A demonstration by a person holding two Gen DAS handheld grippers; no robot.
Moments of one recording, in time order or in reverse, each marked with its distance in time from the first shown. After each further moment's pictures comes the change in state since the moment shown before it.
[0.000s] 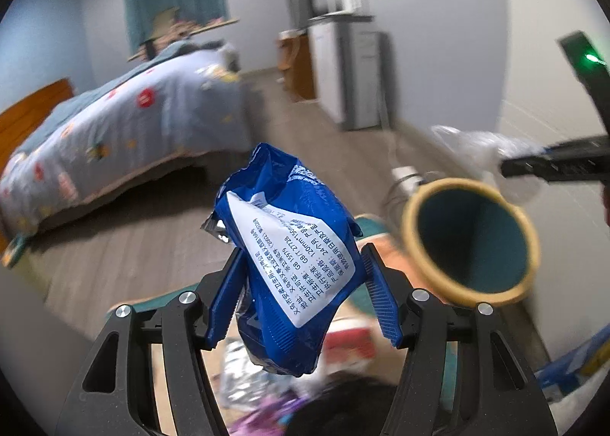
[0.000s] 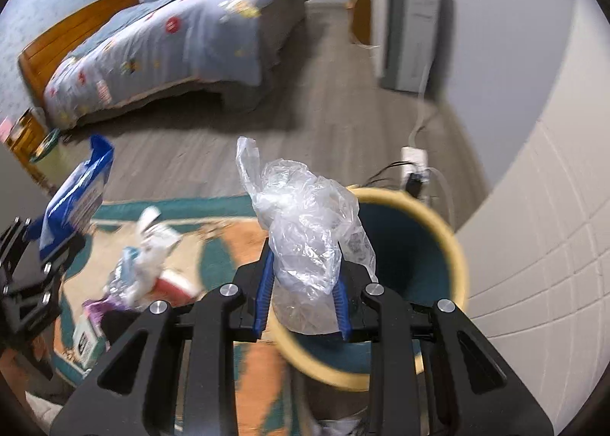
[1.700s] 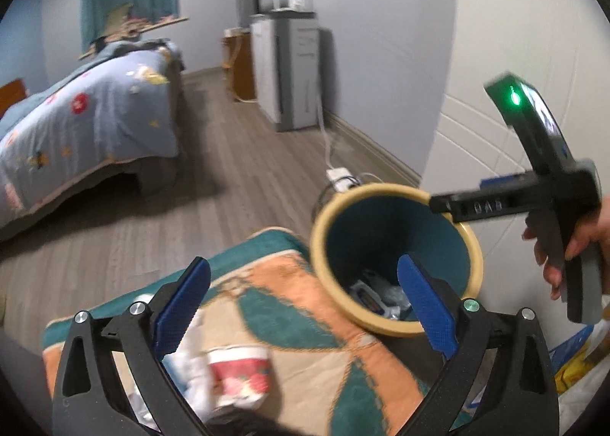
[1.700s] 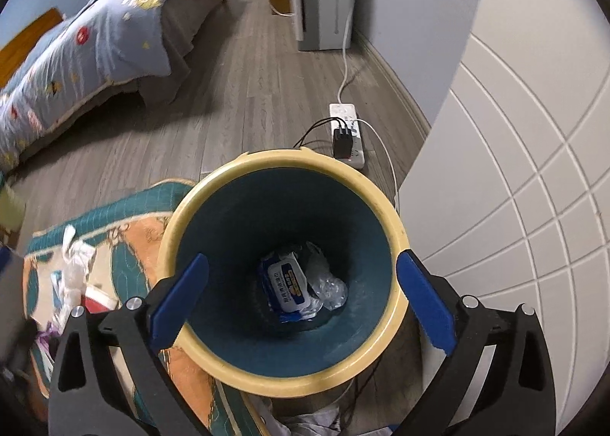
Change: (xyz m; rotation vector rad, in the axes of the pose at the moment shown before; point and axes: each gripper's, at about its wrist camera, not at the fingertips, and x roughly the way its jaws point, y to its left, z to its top) left arm 0.017 -0.056 0.011 -0.007 0.008 -0.165; right arm 0.049 -0.062 -0.021 0.153 0.095 -0.183
